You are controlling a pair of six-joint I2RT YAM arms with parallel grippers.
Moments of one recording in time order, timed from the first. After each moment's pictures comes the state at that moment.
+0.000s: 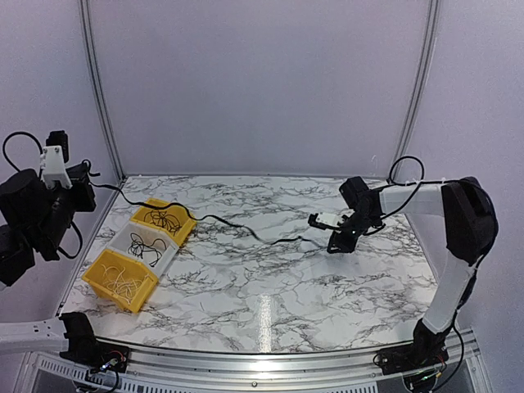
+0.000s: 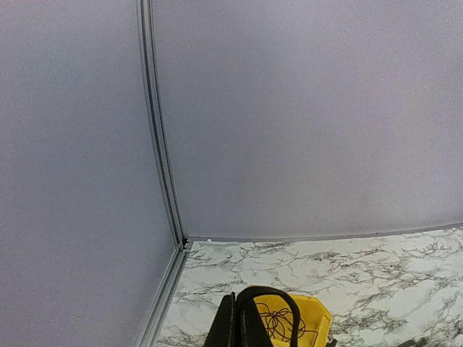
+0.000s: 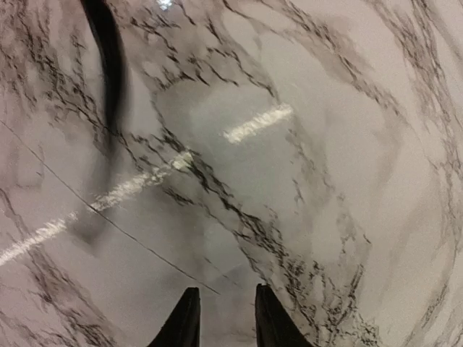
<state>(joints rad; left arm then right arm) -0.87 0.60 0.86 -0.26 -0.97 0.06 0.37 1.82 1.16 -0.58 -0.23 -0.69</state>
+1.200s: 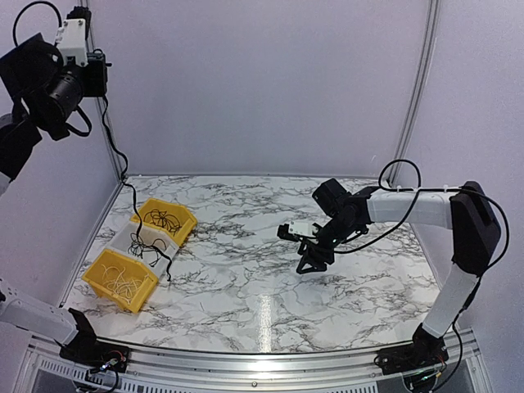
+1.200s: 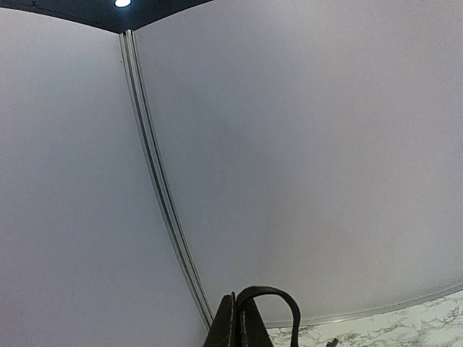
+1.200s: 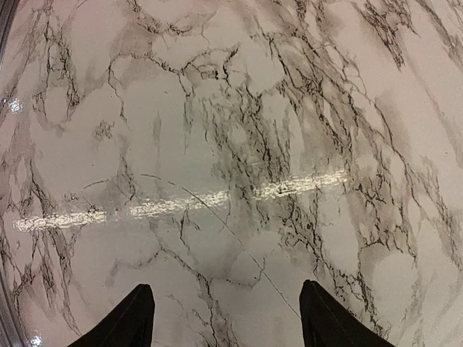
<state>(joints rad) -0.74 1.20 1.72 -0.28 -0.89 0.37 0.63 1.74 1.18 -0.64 -0.42 -0.68</state>
